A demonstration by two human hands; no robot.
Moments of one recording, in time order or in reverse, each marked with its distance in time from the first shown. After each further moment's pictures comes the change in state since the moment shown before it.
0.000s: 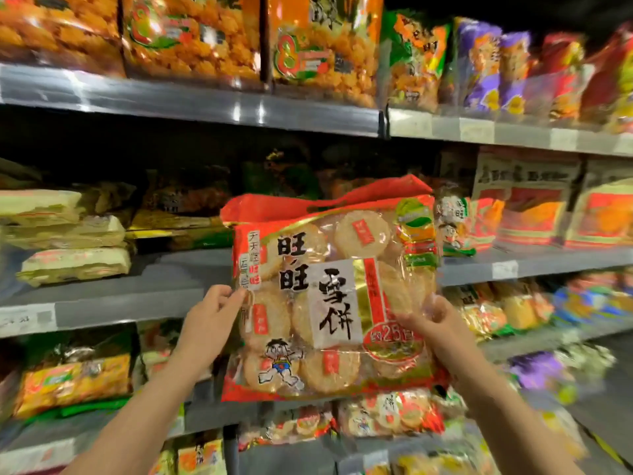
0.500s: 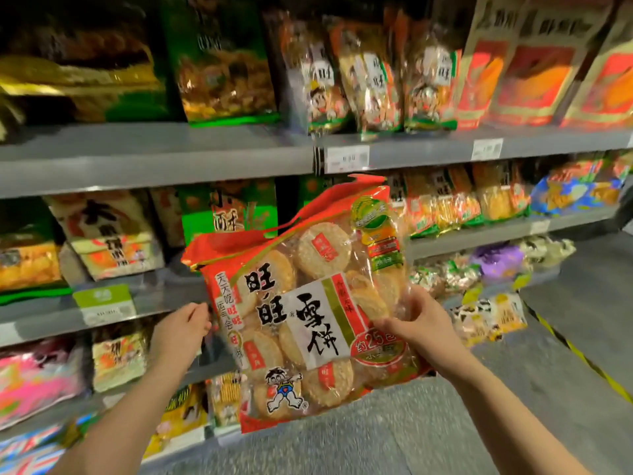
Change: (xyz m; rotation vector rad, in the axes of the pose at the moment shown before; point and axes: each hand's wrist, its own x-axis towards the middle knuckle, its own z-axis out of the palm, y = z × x) left_hand -0.103 -0.124 0.124 0.114 -0.079 -0.375; right_hand -0.051 0.156 -0.080 -0.227 -0.133 0.131
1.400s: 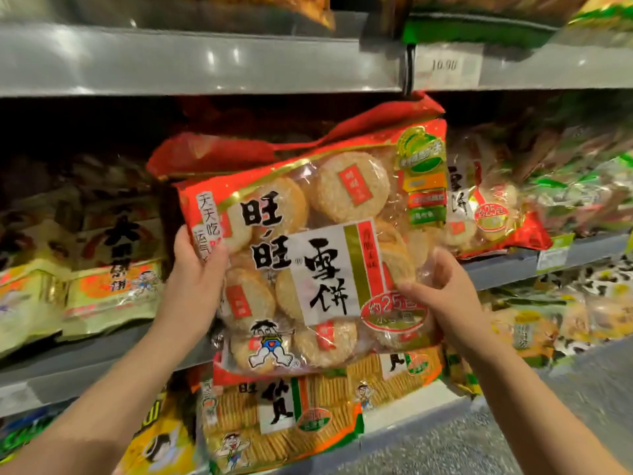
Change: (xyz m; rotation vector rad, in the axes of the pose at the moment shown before) left_hand 0.148 -0.228 0.210 -0.212 0.095 0.411; right_hand 0.157 0.344 0.195 0.242 0.066 -0.301
